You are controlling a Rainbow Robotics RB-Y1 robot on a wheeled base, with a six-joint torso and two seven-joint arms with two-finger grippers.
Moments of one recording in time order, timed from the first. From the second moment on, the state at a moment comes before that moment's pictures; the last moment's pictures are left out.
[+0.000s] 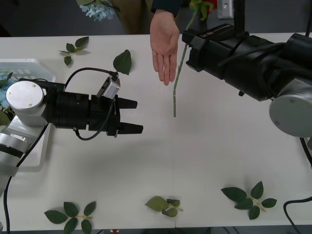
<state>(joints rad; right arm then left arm) -0.36 -0.51 0.20 -2.18 -0.73 0.73 1.51 -0.40 0.49 -0.16 -1.47 1.70 1.26 -2.67</state>
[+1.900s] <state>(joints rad) -0.19 -0.86 0.23 -2.23 -0.71 0.59 1.51 -0.40 0.48 -0.16 -1.47 1.70 1.26 -2.67</state>
